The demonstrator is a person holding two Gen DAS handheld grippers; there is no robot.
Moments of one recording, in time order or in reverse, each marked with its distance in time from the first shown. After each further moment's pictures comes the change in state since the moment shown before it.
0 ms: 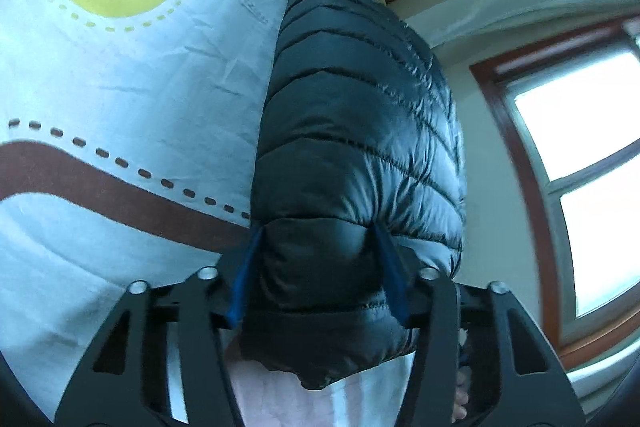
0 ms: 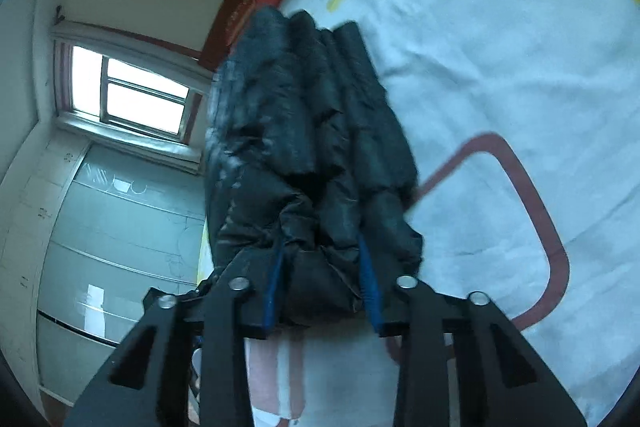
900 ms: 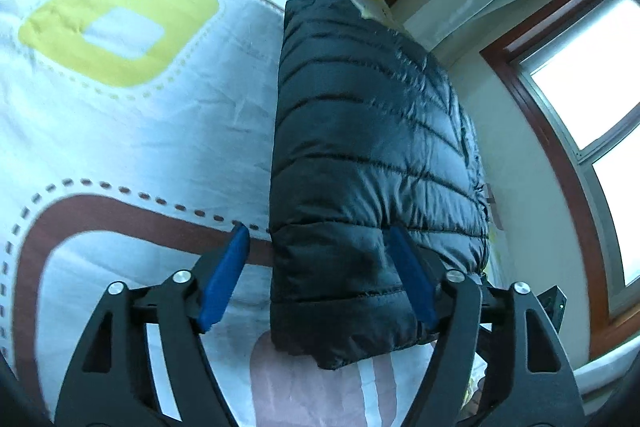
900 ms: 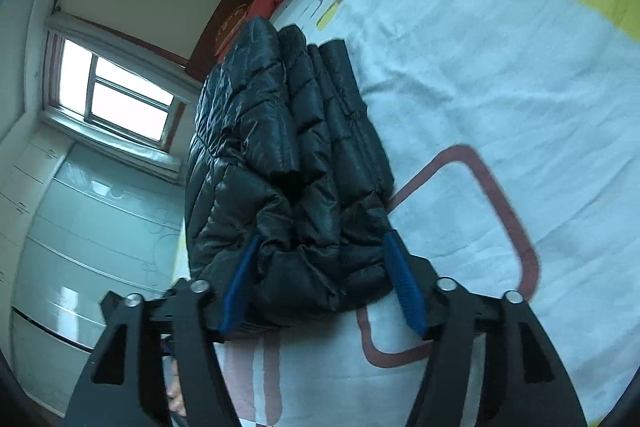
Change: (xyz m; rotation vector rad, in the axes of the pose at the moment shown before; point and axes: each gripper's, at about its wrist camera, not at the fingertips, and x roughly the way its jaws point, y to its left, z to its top) left arm -0.026 -0.026 0.005 0.138 -0.070 0.130; right arm -0.023 0.016 -0.011 -0.065 -0.093 -0.111
